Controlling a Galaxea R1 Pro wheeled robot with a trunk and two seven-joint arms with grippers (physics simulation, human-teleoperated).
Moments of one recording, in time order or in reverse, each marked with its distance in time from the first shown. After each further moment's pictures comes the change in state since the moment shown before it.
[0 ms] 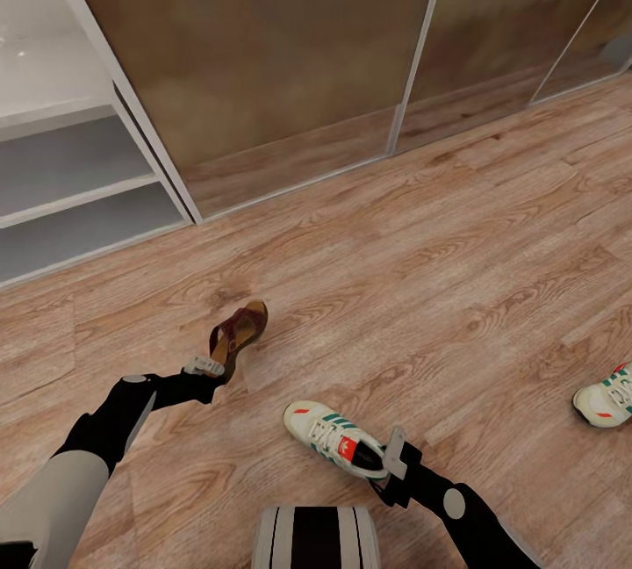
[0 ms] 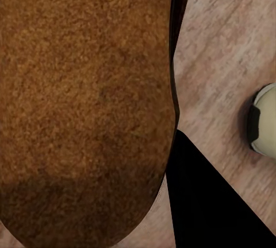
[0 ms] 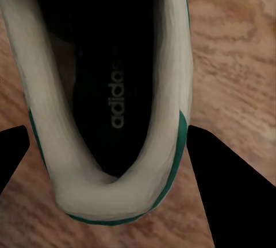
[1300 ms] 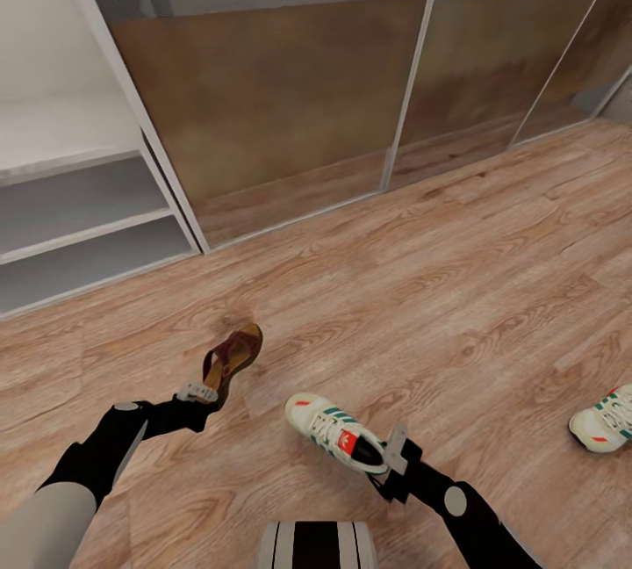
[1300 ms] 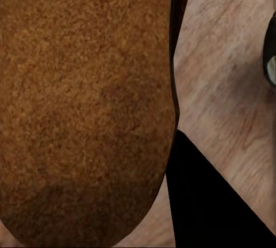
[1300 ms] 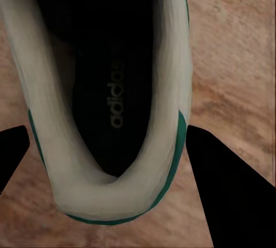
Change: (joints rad) left arm 0.092 0.015 0.011 0.001 -0.003 -0.019 0.009; right arm 0.000 0.001 -0.007 -0.011 -0.044 0.000 -0.001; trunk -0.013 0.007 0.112
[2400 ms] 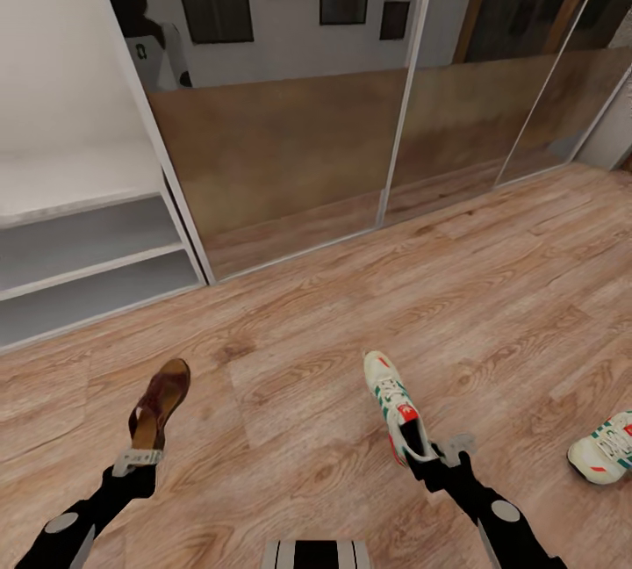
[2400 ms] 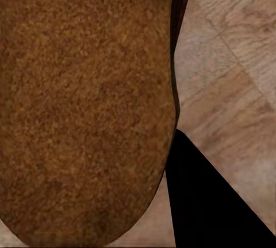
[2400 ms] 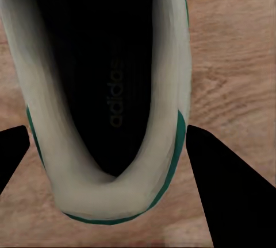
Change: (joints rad) left arm 0.240 0.003 0.338 0.123 0.007 -0.410 0.299; right arm 0.007 0.019 -0.396 0.089 -0.407 0.076 -0.020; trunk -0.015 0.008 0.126
